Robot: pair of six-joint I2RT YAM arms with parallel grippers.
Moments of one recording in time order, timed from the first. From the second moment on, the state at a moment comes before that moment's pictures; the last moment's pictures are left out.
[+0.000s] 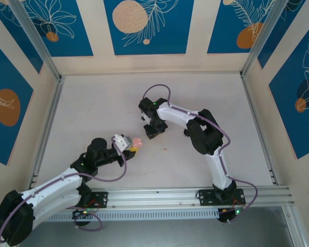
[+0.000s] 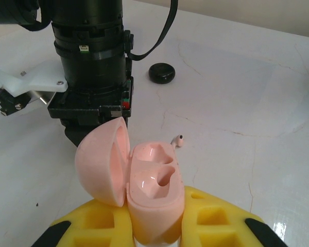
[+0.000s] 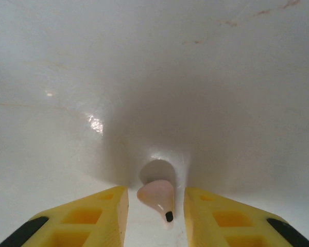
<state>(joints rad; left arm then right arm) -0.66 0.82 0.25 0.22 0.33 0.11 0.73 2.18 1.69 -1.02 -0.06 0.16</state>
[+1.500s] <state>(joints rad) -0.66 1.16 0.21 0.64 0.43 0.12 0.64 1.33 0.84 -0.17 -0.38 0.22</state>
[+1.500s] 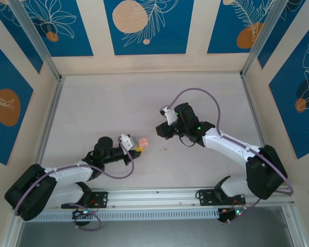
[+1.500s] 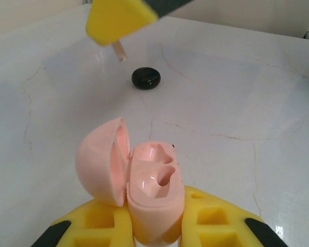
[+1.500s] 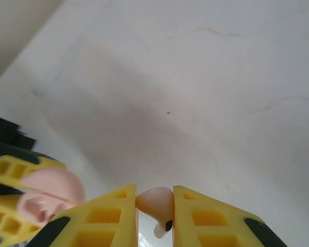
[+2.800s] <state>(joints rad) -0.66 1.24 0.24 0.80 0.49 0.05 0.75 1.30 0.76 0.01 -0.54 0.10</state>
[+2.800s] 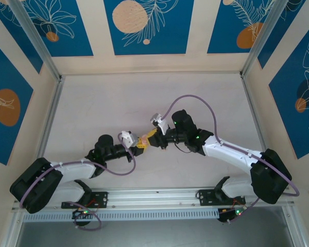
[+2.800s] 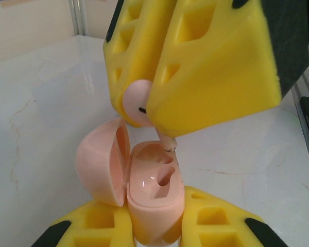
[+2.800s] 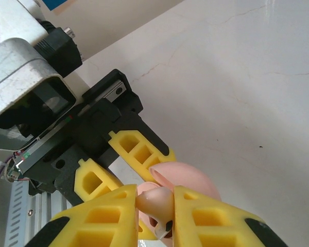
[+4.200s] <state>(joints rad) -0.66 1.22 0.24 0.83 0.50 0.03 0.76 1.31 0.77 0.04 -0.58 0.09</state>
